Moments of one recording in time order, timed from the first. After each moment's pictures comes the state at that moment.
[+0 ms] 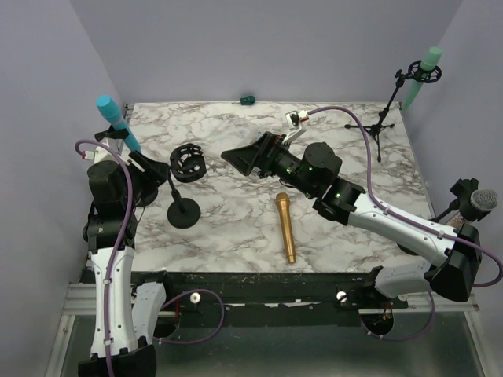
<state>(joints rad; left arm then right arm) 0.16 0.74 0.94 -0.57 0.20 -0.61 0.95 1.33 1.16 0.27 0.03 0.81</state>
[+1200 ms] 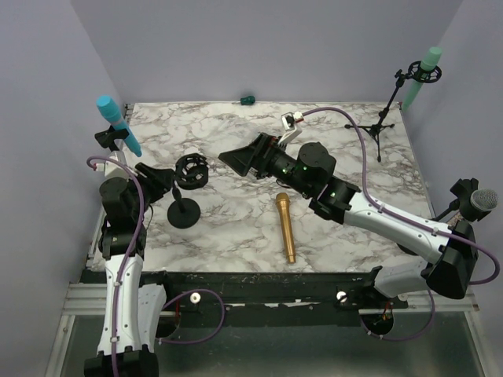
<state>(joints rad) 0.16 0.65 0.62 -0.24 0.25 -0.63 0.95 1.36 1.16 0.27 0.03 0.82</state>
